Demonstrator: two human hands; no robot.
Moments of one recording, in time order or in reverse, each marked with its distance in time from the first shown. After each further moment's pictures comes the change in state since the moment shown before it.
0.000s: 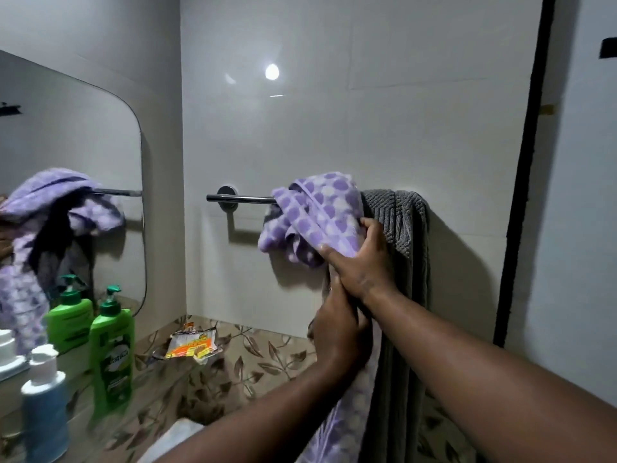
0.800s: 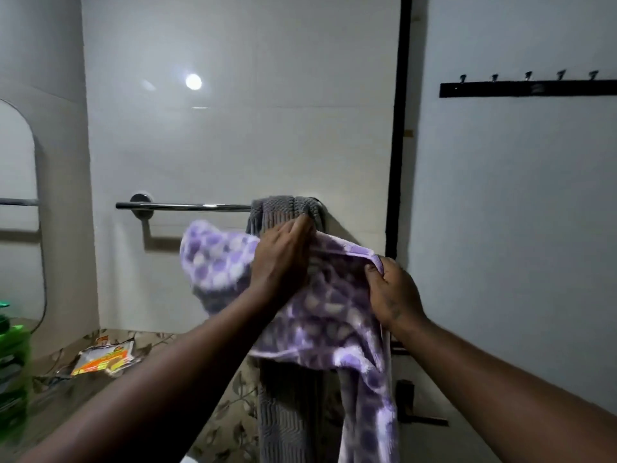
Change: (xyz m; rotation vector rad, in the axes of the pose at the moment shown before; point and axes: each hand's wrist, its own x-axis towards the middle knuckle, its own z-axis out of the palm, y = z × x) left_hand 0.053 0.107 0.007 0.335 0.021 0.580; right_hand -0.047 0.067 -0.198 -0.233 0.089 0.065
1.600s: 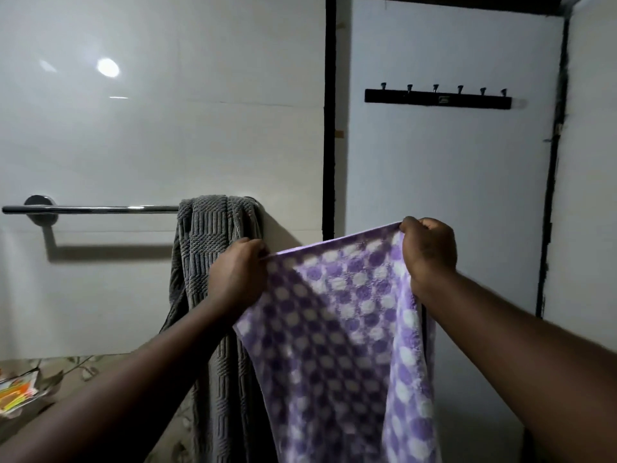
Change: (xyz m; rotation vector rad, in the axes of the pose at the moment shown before) left_hand -0.006 0.028 0.030 -0.068 -0.275 -0.218; right_hand 0.041 0.019 -0.132 0.071 0.537 0.309
